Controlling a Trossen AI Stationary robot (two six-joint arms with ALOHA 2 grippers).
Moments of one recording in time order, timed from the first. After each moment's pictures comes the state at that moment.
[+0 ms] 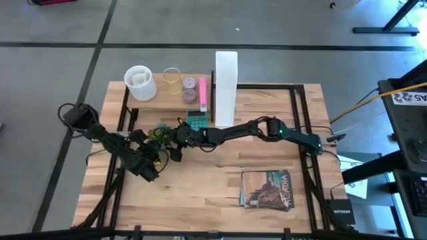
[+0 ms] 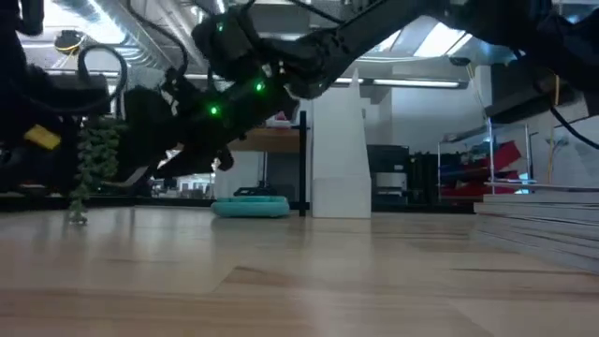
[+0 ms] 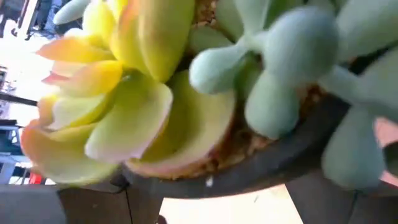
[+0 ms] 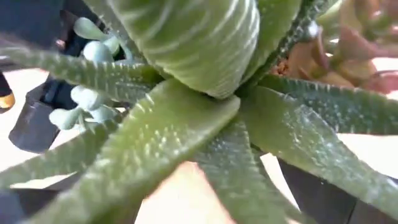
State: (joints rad) left arm -0.62 1.46 0.55 -0.99 -0.83 -1.13; right arm -0.01 2.50 1.90 0.10 0.10 0.18
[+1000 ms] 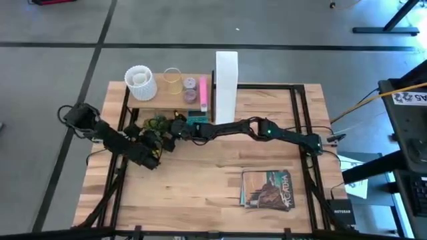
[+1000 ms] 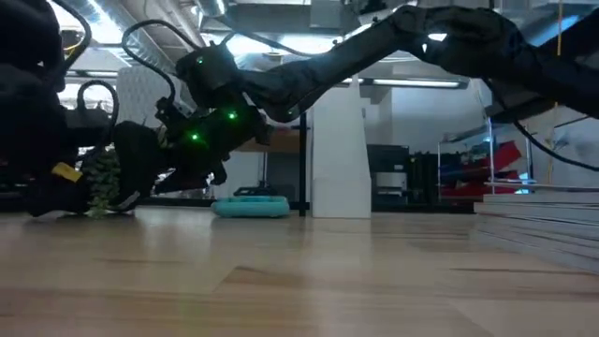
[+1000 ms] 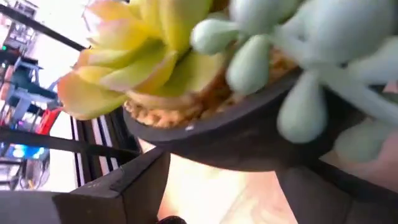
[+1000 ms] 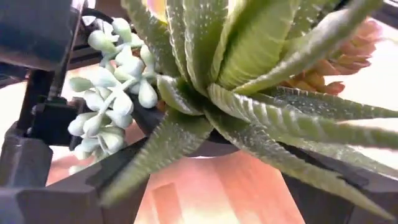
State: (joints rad) left arm -0.41 1.46 0.39 -0.92 -0.83 -1.29; right arm -0.06 2.69 2.18 0.02 0.20 0.21
